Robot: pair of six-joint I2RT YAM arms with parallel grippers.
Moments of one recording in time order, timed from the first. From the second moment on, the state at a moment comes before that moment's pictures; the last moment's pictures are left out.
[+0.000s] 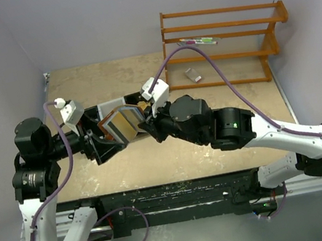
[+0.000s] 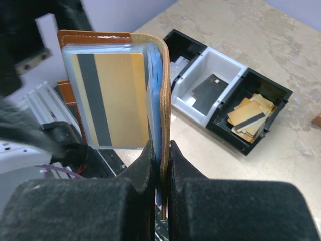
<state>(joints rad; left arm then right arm) -0.06 0.73 1.19 -0.72 1.15 -0.11 1.31 1.33 1.58 -0.56 0.44 0.23</state>
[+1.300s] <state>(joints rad) -0.06 0.86 1.27 -0.82 1.41 -0.18 1.01 1.10 1.22 -0.11 -0.25 0.48</state>
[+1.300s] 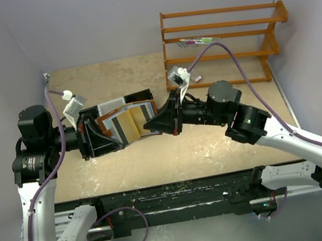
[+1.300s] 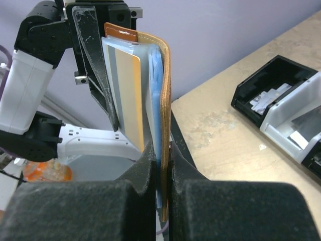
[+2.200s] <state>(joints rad) -0.06 0.98 1.34 -1.15 1.27 0.15 0.59 1.08 1.31 -0.22 -0.55 0.50</state>
